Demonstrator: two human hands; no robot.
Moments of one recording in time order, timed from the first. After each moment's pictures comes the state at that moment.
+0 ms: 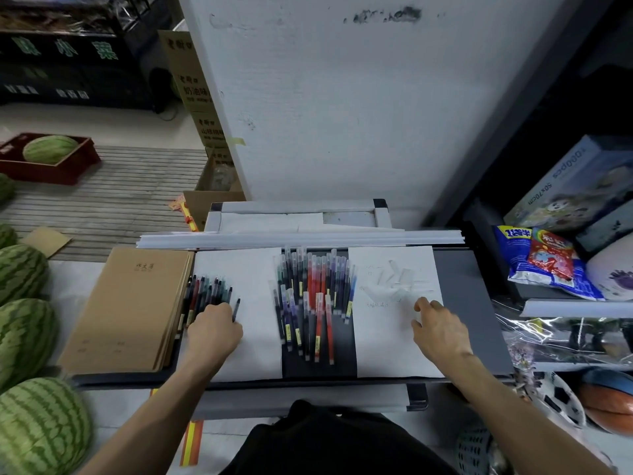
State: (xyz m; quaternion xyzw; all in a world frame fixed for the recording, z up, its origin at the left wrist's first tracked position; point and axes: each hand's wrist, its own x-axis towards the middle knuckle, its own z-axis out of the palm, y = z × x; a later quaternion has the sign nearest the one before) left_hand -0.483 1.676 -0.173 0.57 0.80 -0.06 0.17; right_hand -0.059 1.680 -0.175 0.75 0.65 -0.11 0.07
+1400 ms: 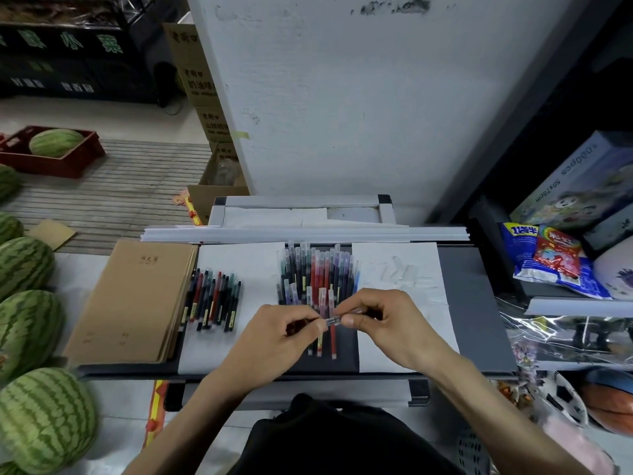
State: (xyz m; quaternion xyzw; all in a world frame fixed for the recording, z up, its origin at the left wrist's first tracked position) left_hand -0.395 1.627 -0.058 0.69 0.53 0.25 0.43; right_hand -0.160 1.655 -0.045 0.52 0.64 -0.51 -0.25
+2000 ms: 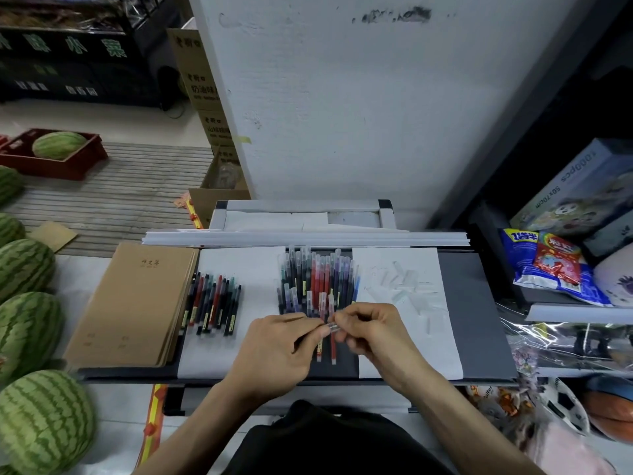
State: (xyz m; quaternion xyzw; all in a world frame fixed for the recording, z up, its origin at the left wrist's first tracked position) left_hand -0.384 1.622 -0.066 0.78 0.51 0.28 0.22; right_hand -0.184 1.645 -0.059 0.51 0.38 -0.69 -0.34
